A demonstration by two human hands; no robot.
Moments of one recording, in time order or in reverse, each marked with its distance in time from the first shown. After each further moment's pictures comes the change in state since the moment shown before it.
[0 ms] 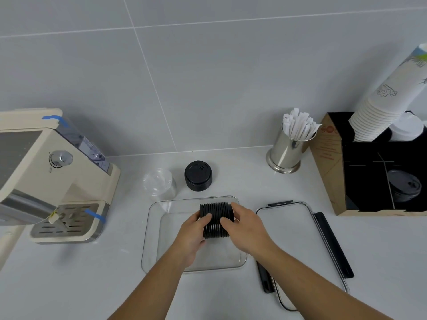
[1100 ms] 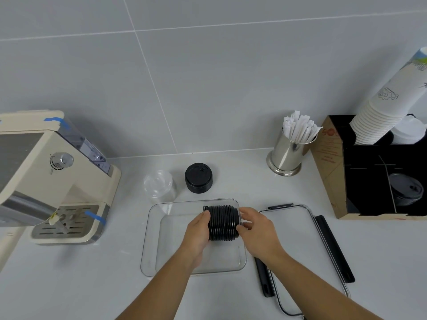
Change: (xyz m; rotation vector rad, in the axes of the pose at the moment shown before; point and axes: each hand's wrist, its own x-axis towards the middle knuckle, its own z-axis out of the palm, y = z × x) left_hand 0.010 -0.003 0.018 0.003 0.055 0.043; right_hand 0.011 0.039 -0.010 0.079 0.123 -0.039
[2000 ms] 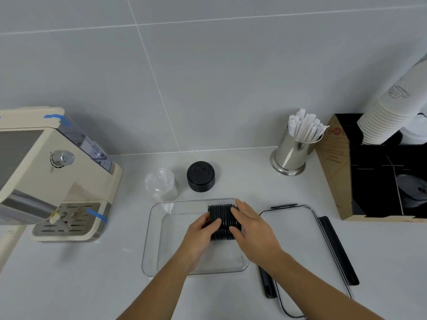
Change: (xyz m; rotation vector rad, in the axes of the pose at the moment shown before) left_hand 0.001 -0.007 -0.014 0.028 -0.130 0.117; right_hand 0.010 0.013 0.011 -0.493 -0.035 -0.426
